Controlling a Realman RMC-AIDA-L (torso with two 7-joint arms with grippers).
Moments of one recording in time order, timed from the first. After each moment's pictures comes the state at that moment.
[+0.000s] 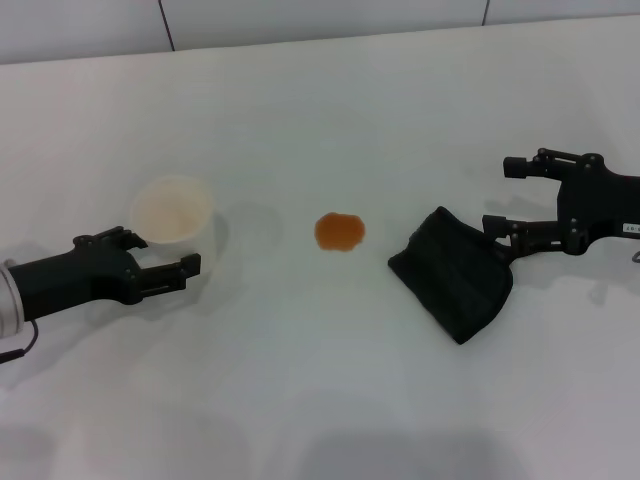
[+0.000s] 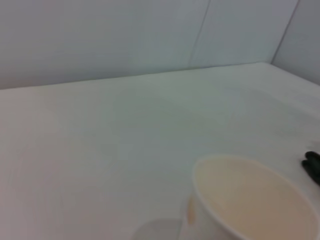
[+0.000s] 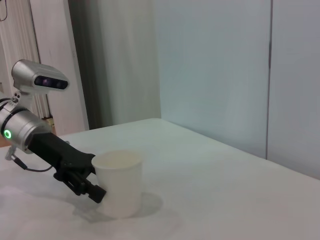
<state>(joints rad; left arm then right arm) -0.73 -2.08 2.85 -0.40 -0.27 1.36 -1.17 0.66 2.01 -2.82 0.57 0.39 -1.75 0.90</state>
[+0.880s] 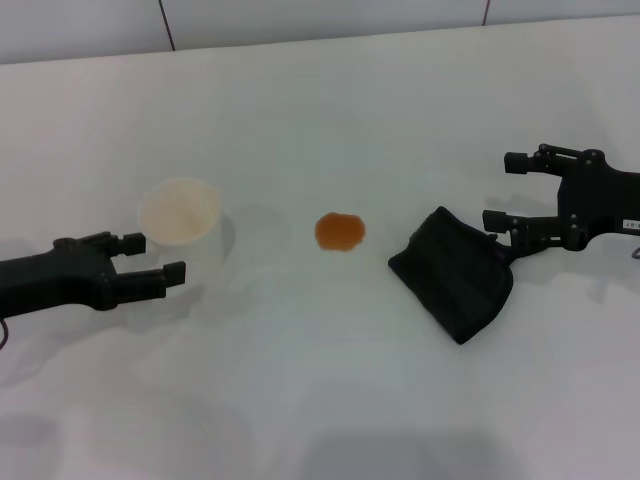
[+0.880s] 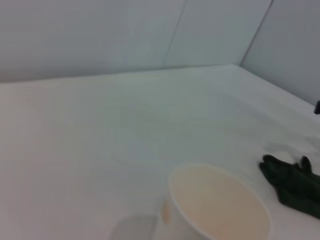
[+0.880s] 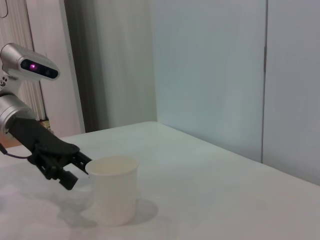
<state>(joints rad) -0.77 -2.08 2.85 -0.57 -0.20 1.58 -1.30 0.66 2.01 -2.82 0.57 0.40 -1.75 0.90</state>
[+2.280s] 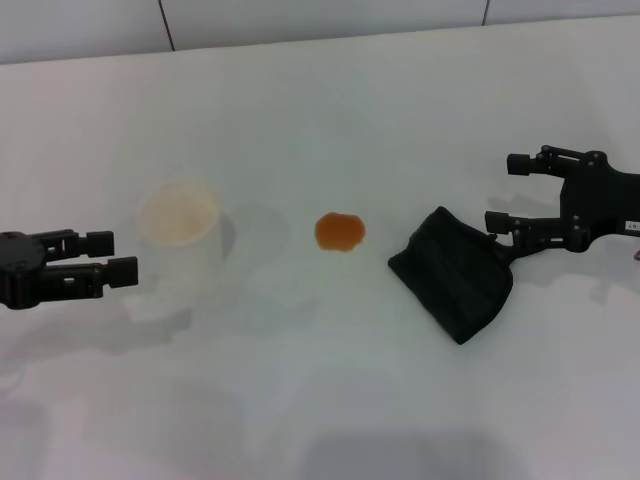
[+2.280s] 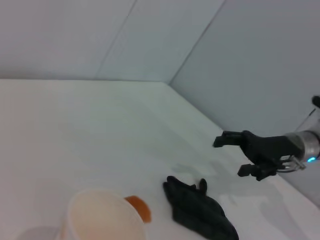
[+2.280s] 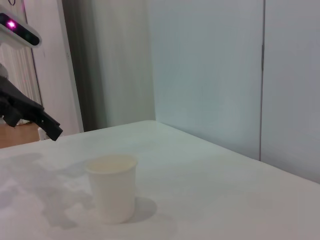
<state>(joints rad) -0.81 -2.01 2.85 -0.77 -0.16 2.03 -1.52 0.66 2.01 -2.82 0.57 0.40 -1.75 0.90</state>
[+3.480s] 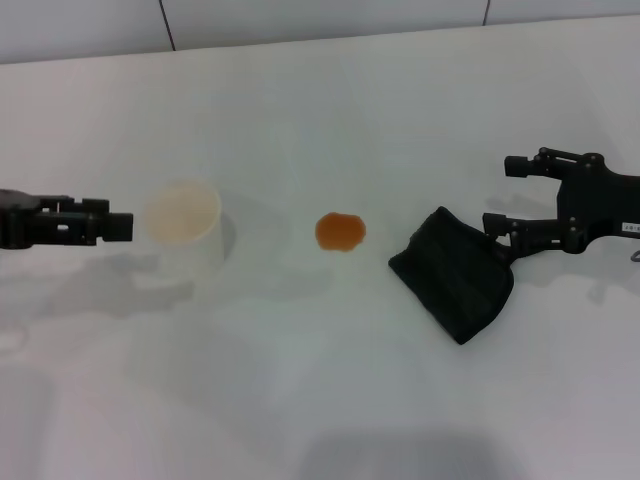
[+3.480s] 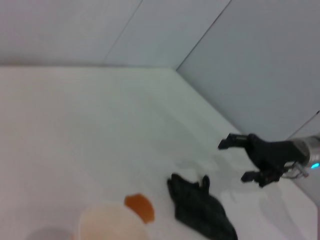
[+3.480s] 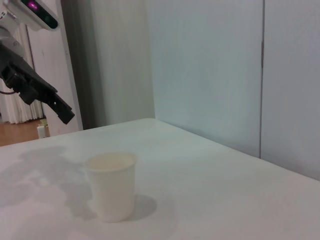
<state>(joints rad) -0.93 -1.94 2.85 -0.73 -0.06 2.01 -1.69 0.66 2.01 -2.82 0.57 0.39 -1.73 0.90</state>
